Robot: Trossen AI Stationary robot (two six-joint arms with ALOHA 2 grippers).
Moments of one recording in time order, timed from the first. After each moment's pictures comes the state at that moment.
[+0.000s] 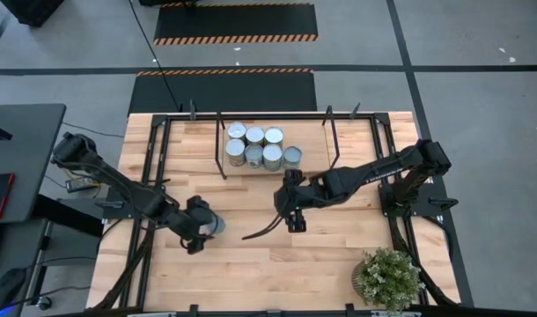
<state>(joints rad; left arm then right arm) -0.56 1.15 0.56 -0.37 -0.28 -0.69 0.24 1.70 1.42 -0.71 0.27 0.08</state>
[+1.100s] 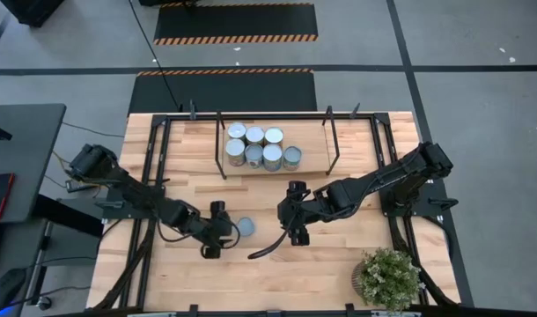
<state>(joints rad) -0.50 1.48 0.64 -0.07 -0.34 -0.33 0.34 1.70 1.42 -0.72 0.30 0.21</state>
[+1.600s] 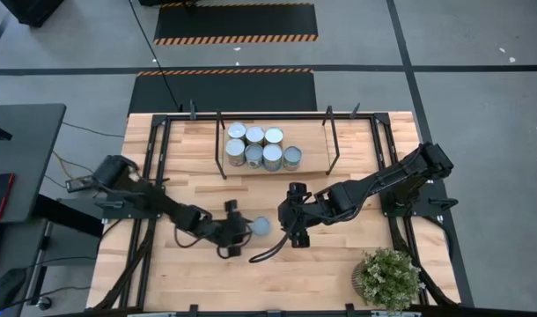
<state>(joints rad) -0.46 1.70 0.66 0.28 -0.52 -0.33 0.36 1.70 1.42 -0.71 0.32 0.22</state>
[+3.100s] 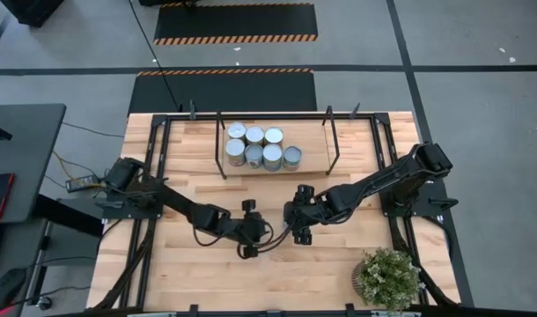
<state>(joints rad) -0.38 1.83 0.92 0.17 -0.43 -0.19 0.32 1.70 1.19 -0.60 0.28 0.35</state>
